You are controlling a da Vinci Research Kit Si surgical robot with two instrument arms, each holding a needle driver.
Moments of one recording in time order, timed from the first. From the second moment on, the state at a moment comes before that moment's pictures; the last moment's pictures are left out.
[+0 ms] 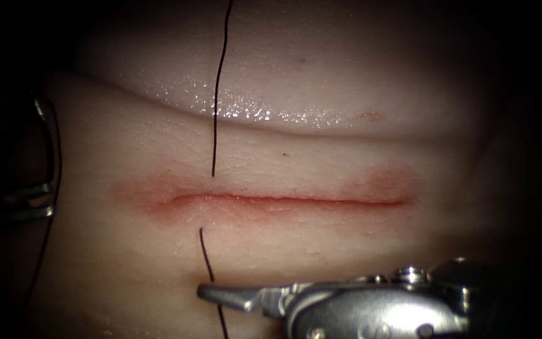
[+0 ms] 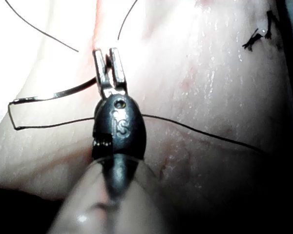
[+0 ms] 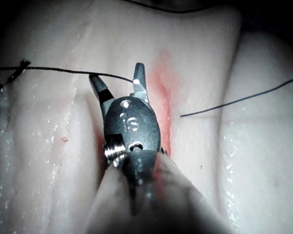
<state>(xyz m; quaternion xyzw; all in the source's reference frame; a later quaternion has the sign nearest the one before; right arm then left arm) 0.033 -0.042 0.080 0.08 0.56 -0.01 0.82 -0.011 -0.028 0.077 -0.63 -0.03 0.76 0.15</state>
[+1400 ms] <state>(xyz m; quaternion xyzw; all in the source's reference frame) 0.034 -0.043 0.084 0.13 0.55 -0.03 0.82 -0.011 -0.028 0.077 -0.63 -0.03 0.76 0.15</state>
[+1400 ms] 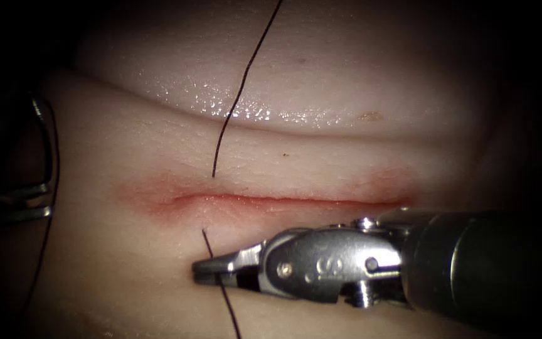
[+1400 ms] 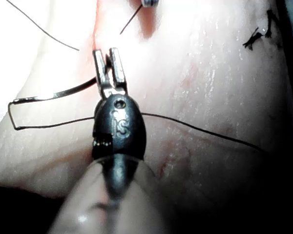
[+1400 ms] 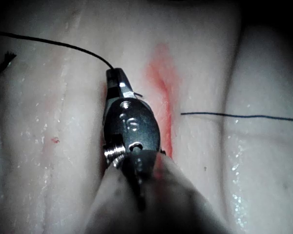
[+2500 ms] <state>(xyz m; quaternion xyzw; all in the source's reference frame) 0.032 -0.046 0.075 0.10 0.57 -0.02 0.81 -0.011 -0.028 0.077 -0.63 -0.03 0.76 0.15</state>
